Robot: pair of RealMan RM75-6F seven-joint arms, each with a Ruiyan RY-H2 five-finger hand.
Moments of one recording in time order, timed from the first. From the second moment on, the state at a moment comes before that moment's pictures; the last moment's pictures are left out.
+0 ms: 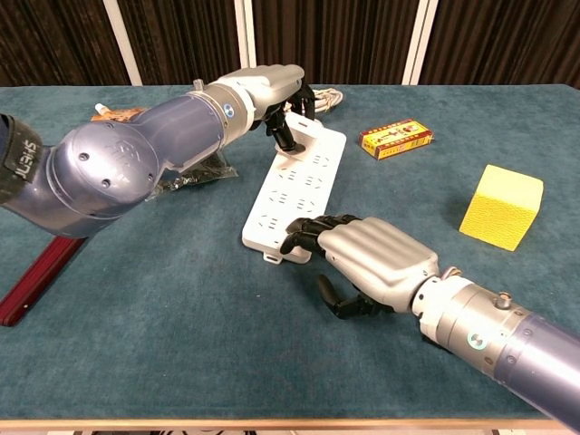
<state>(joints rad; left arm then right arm) -1.17 -1.94 -0.41 -0.99 0.79 0.85 0.52 0.61 -1.89 0.05 -1.30 -1.41 0.97 -0.34</state>
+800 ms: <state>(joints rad) -1.16 -1.91 -0.40 -1.04 0.83 0.84 0.46 0.61 -1.90 0.05 -1.30 -1.40 0.97 -0.37</state>
